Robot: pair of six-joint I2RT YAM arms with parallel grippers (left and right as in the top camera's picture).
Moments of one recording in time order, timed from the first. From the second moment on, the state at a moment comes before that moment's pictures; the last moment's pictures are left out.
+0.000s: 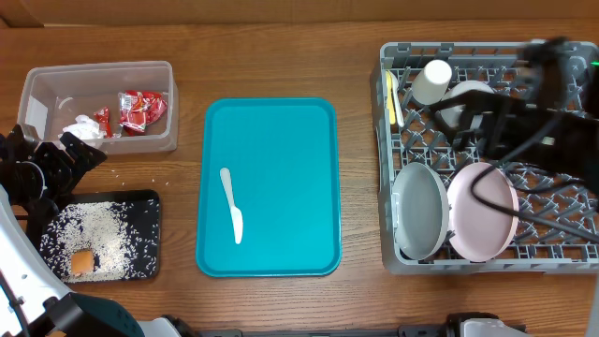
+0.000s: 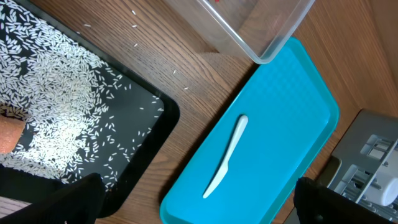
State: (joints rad) left arm 0.71 1.55 1.56 -1.38 0.46 -0.10; right arm 0.07 1.39 2.04 -1.50 -0.52 0.21
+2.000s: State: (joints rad) left arm 0.71 1.55 1.56 -1.38 0.46 -0.10; right arm 1.01 2.33 1.95 -0.96 -0.02 0.69
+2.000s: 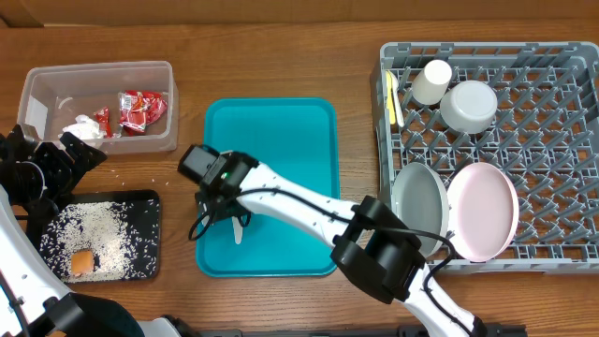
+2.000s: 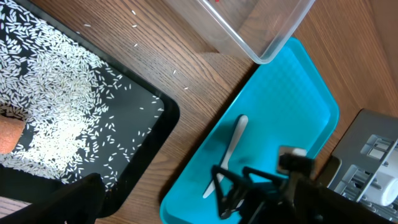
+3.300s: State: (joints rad) left arm 0.71 1.55 1.56 -1.38 0.46 -0.10; right arm 0.86 2.33 1.87 -0.97 0.06 0.68
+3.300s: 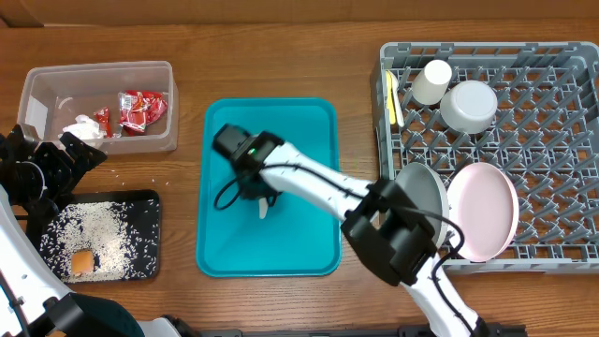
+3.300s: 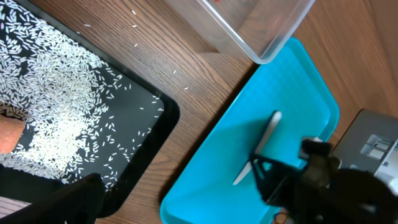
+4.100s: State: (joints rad) left arm 0.71 1.55 1.56 -1.38 0.46 -0.10; right arm 0.60 2.15 2.06 -1.21 0.11 0.51
